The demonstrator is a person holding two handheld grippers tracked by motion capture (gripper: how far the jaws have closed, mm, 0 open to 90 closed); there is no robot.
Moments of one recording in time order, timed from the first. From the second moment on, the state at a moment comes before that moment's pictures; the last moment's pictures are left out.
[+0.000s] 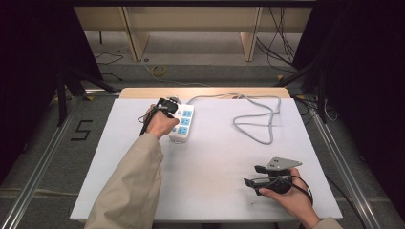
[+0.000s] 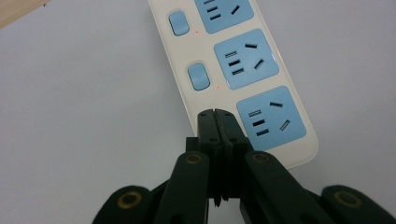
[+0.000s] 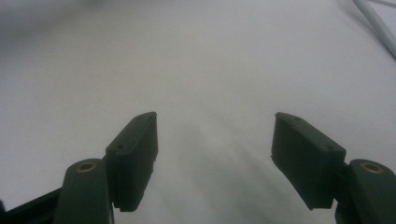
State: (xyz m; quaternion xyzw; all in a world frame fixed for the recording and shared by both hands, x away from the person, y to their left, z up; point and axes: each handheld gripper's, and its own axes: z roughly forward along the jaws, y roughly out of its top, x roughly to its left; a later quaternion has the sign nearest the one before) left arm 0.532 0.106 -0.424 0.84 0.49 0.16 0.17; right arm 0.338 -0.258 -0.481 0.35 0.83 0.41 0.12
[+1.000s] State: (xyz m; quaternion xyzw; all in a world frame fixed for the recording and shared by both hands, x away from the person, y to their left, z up) left arm 0.535 0.101 -0.434 0.84 0.49 0.16 0.17; right arm 0.338 -0.258 -0.481 0.35 0.83 0.41 0.12
